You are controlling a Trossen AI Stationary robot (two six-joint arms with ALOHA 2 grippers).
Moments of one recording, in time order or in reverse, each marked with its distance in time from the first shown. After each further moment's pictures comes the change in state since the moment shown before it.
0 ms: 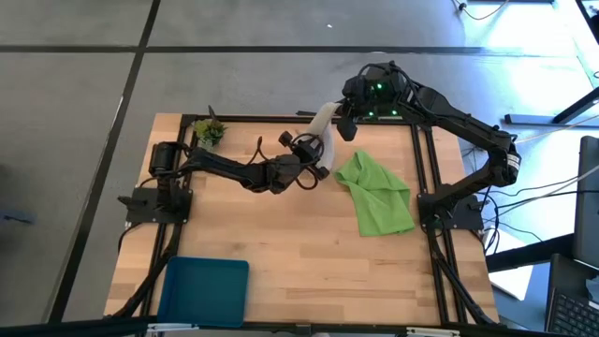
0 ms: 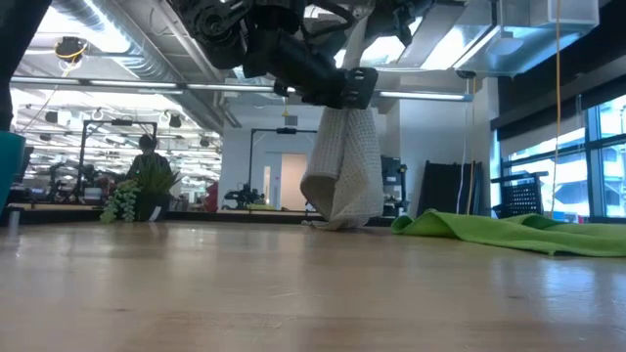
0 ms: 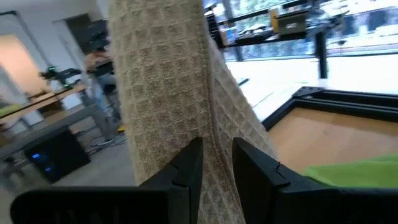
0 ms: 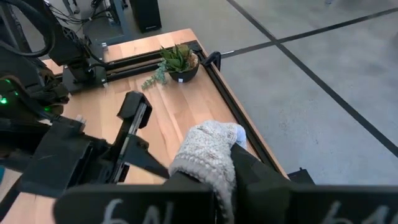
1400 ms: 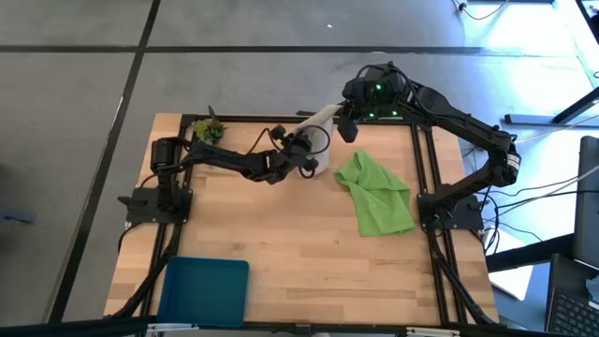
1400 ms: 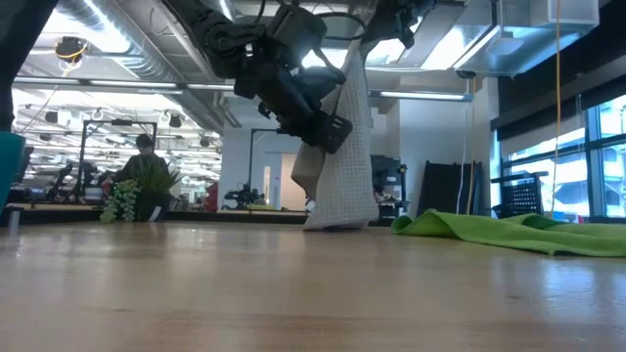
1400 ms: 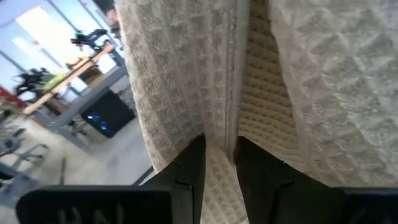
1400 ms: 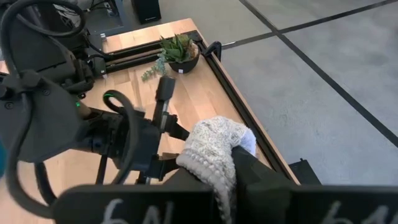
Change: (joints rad) left arm 0.103 0.000 0.000 -0.335 -0.003 -0.065; right arm 0.000 0.000 0.000 -0.037 0.000 0.003
